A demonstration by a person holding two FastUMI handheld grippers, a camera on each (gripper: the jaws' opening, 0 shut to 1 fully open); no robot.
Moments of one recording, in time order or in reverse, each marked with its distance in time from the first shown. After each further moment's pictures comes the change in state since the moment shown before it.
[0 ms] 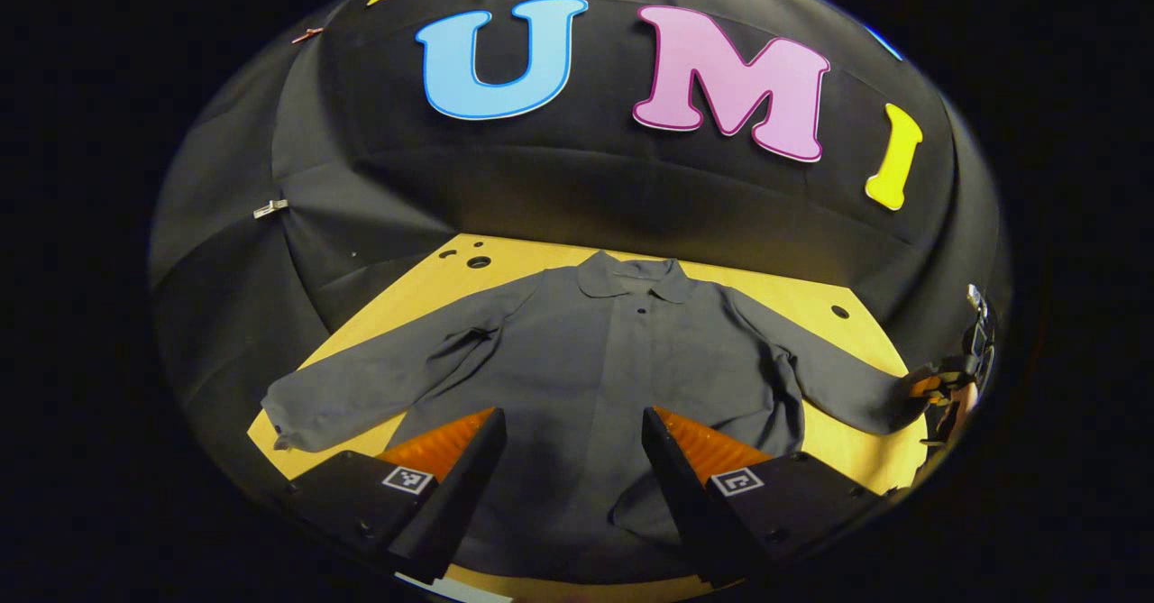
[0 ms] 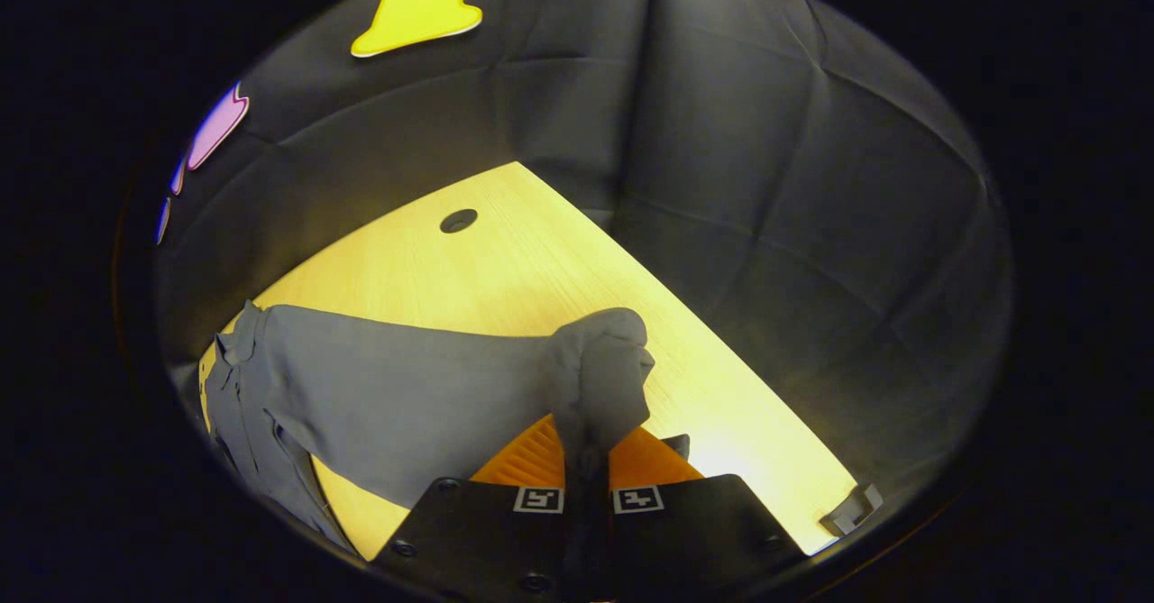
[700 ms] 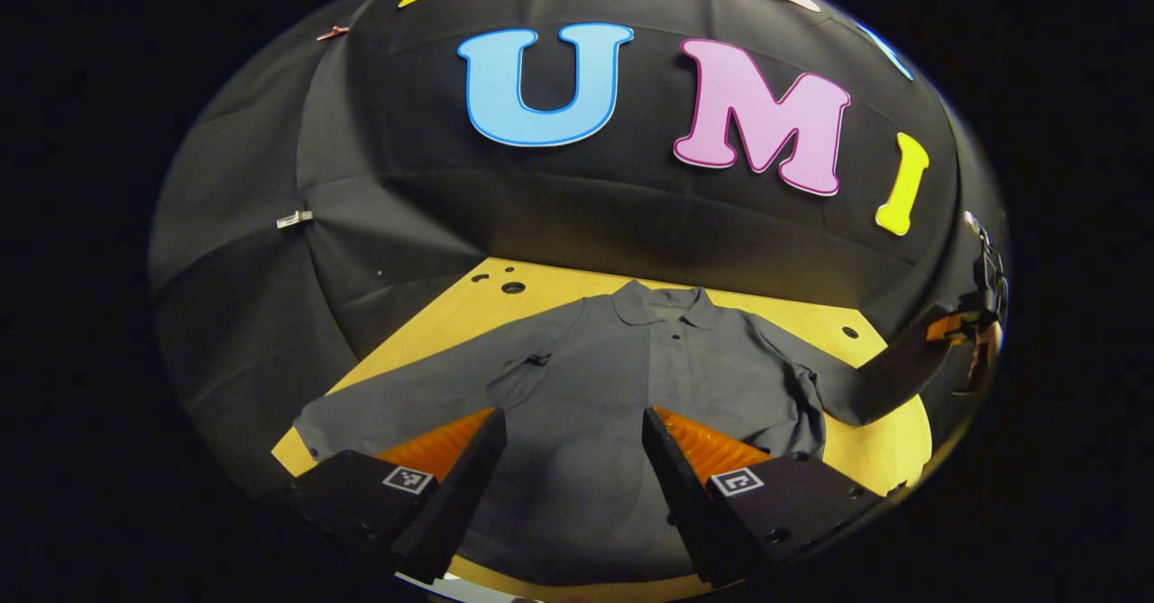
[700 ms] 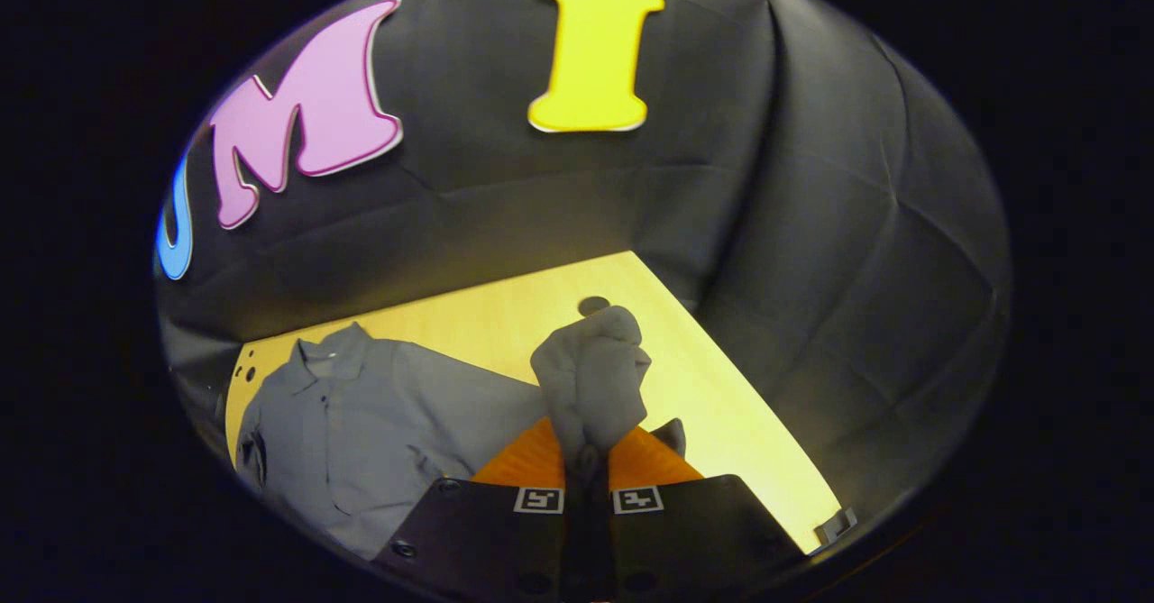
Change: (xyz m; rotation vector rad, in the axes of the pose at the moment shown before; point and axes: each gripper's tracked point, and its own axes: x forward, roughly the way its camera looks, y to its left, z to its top) left arm -0.019 0.072 0.025 -0.002 -0.092 -0.003; right arm -0.107 0.152 0.080 -0.159 -0.184 0.165
